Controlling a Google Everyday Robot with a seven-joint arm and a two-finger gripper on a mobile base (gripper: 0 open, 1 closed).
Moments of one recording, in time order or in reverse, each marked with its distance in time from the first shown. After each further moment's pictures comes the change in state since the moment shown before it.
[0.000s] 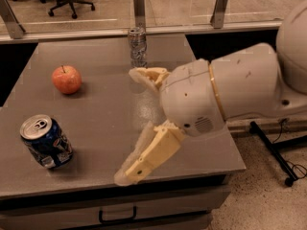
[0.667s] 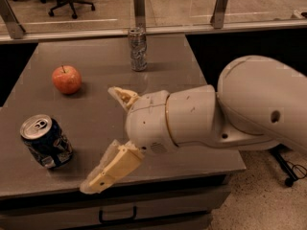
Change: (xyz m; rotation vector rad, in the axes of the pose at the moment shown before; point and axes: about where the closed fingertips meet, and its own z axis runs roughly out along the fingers) arm 0.018 0.000 0.071 0.057 -0.057 0.025
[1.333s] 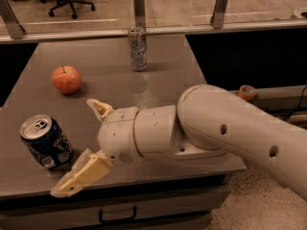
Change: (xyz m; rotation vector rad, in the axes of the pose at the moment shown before) arm 0.005 0.006 0.064 -0.019 -0.095 0.045
